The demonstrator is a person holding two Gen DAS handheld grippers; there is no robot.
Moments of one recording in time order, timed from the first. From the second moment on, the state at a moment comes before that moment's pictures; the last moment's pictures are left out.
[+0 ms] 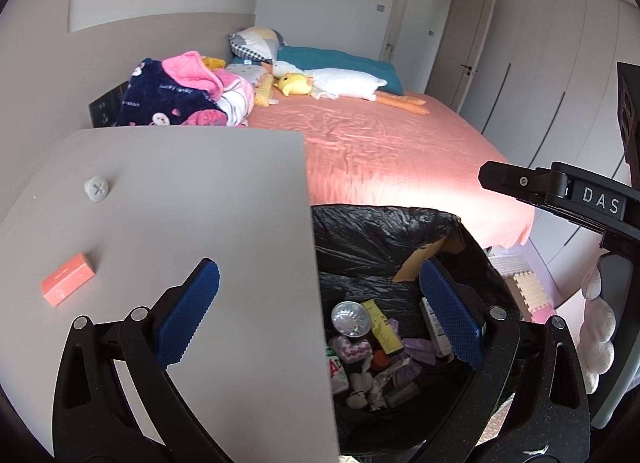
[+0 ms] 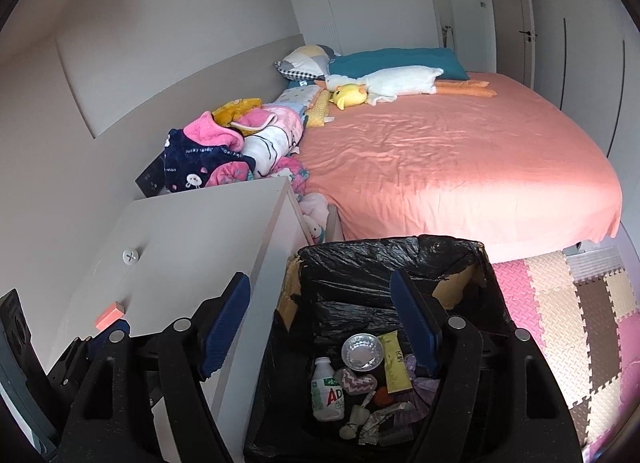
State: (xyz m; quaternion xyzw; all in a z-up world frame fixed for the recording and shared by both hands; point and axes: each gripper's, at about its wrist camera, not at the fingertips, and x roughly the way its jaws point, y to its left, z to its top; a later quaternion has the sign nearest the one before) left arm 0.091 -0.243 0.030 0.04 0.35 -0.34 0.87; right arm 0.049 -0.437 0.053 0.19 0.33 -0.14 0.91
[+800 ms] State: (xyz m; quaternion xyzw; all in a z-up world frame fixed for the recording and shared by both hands) left arm 0.129 -0.126 0.014 0.02 0.35 -0.23 0.91; right arm 0.114 -0.338 0.033 0.16 0.35 -0.06 0.92
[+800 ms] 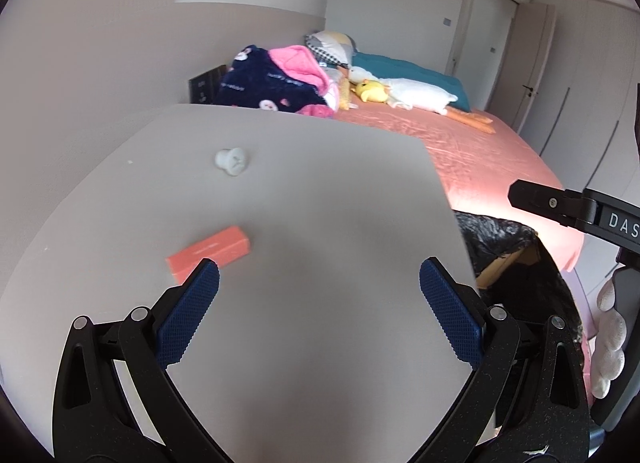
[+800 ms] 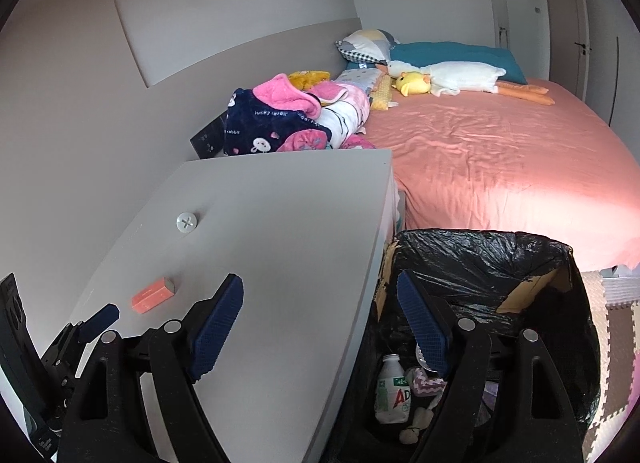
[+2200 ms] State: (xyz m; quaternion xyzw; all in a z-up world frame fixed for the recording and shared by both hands) left arm 0.212 -0.097 -0.035 -0.02 0.45 -0.02 0.89; right arm 0.201 -0.299 -0.007 0.14 0.39 -0.04 0.91
